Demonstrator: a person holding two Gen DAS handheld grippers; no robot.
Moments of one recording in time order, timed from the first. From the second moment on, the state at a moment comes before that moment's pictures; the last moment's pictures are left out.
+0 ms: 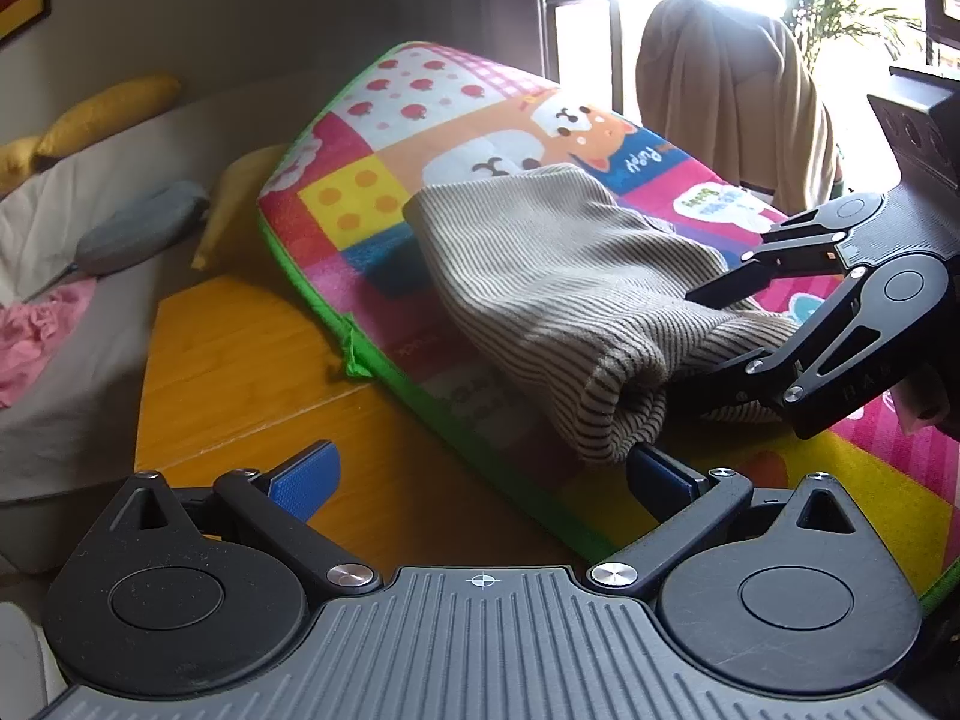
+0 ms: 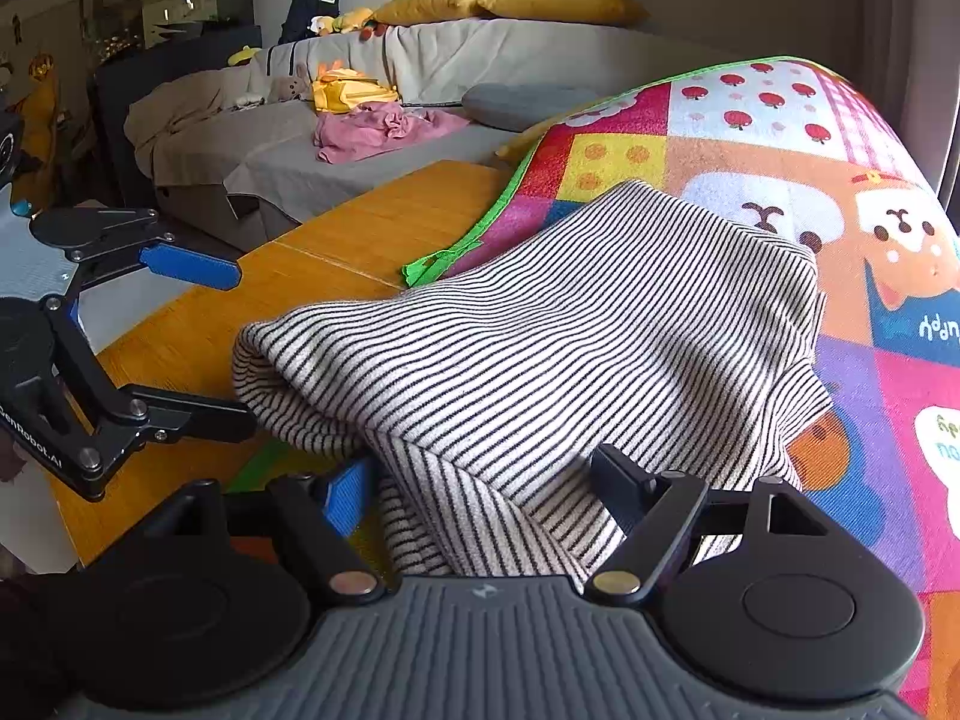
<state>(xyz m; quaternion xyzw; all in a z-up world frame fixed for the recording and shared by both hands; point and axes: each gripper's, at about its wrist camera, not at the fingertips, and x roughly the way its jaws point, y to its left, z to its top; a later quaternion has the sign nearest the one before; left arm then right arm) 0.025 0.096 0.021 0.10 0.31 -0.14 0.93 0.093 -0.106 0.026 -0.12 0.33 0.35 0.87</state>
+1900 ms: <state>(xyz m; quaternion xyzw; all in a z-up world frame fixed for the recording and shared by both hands) 0.132 0.017 0.017 0.19 0.22 -0.28 0.91 0.040 -0.172 0.012 -0.33 0.24 0.26 0.87</state>
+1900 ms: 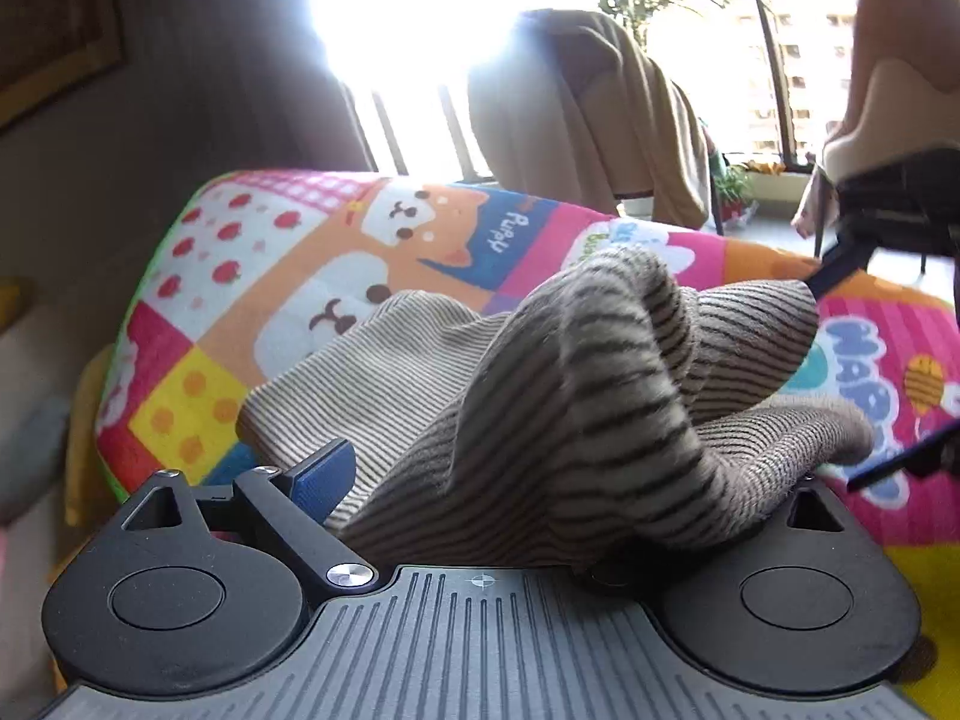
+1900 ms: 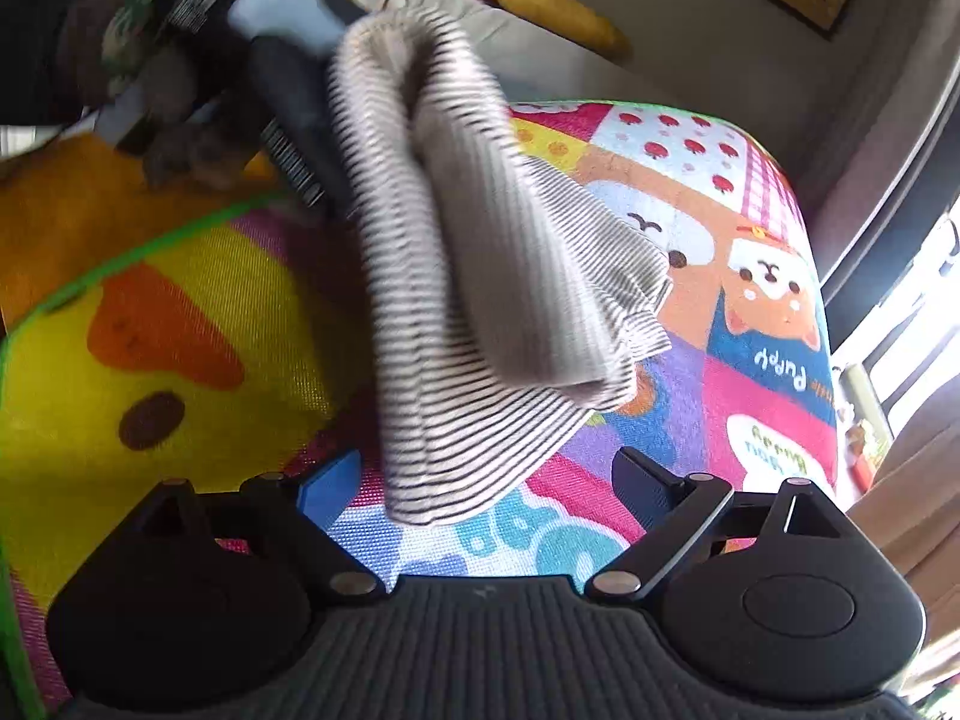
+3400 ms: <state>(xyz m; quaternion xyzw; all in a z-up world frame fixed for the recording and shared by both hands) 0.143 0.076 0.014 -0.04 0.32 -0.28 0.91 0.142 -0.150 0.030 -0.30 0.27 0.25 0.88</state>
